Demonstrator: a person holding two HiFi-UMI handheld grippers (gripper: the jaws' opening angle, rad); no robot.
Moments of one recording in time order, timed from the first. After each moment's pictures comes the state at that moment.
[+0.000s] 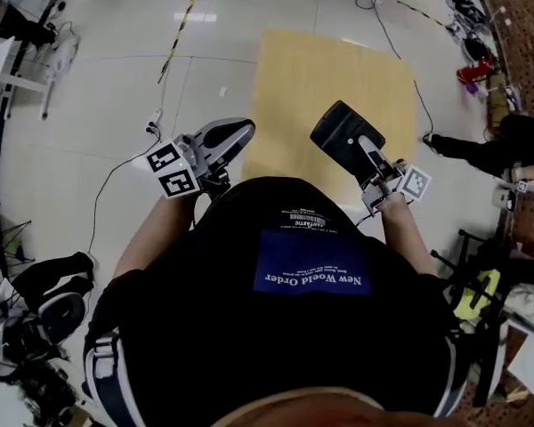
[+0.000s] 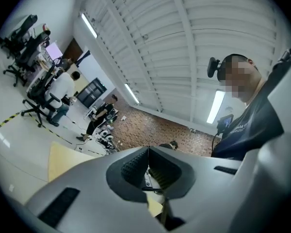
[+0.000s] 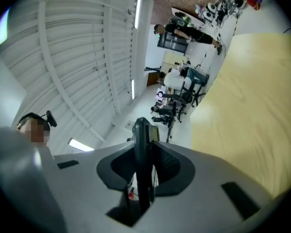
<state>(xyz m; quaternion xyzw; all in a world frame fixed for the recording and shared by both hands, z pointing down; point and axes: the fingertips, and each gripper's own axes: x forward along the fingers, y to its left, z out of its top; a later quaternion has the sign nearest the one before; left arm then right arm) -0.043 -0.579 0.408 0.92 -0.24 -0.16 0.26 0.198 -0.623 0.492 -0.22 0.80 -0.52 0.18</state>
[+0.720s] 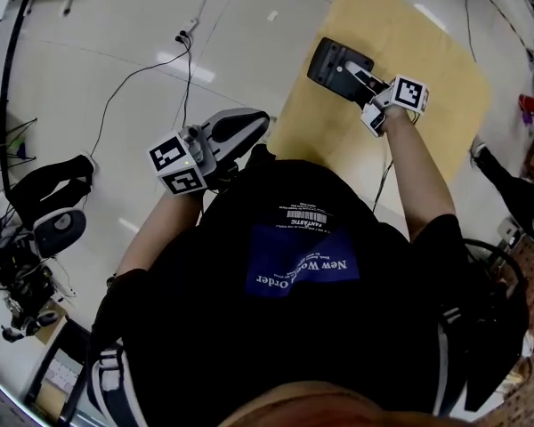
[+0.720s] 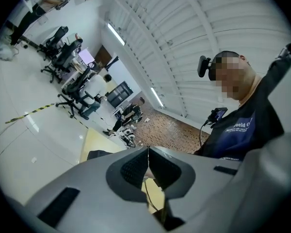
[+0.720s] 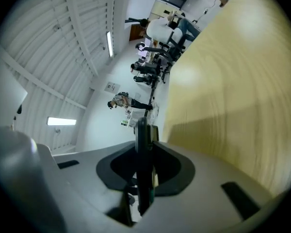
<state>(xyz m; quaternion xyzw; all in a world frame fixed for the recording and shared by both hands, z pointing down) -0.141 -0.558 0.481 0.84 -0.37 -0.17 0.36 -0.023 -0.747 0.676 -0.13 0.78 -0.60 -0.10</state>
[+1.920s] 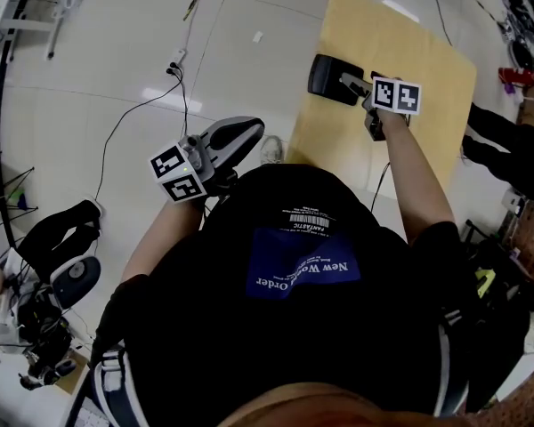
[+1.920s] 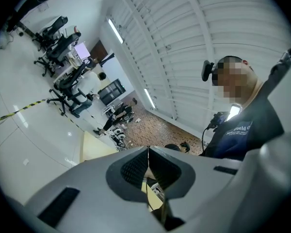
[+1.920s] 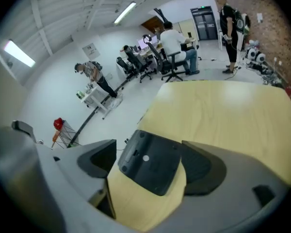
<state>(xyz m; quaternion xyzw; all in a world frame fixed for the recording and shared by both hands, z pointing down) -0.206 -0.561 0.475 0.86 -0.30 -0.19 0.36 -0.010 -0.756 0.680 -0.35 0.79 -0.38 -0.33</state>
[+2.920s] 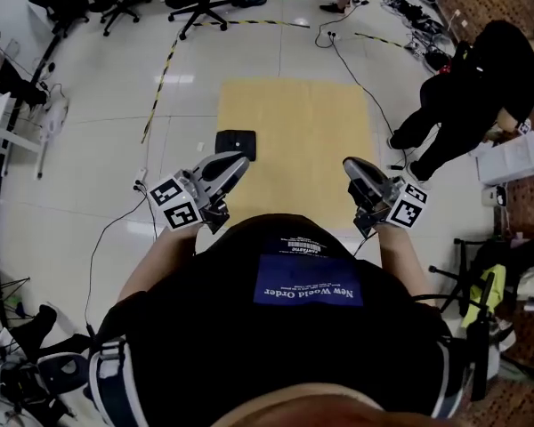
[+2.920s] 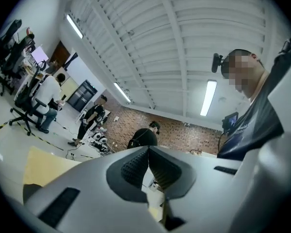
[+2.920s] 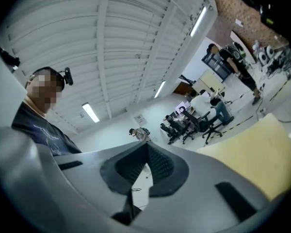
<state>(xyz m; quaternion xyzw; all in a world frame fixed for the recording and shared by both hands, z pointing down) 0.159 -0.490 0.434 0.95 -0.22 -0.13 0.20 0.366 -0.502 0.449 -0.22 0.93 -0.27 0.14</state>
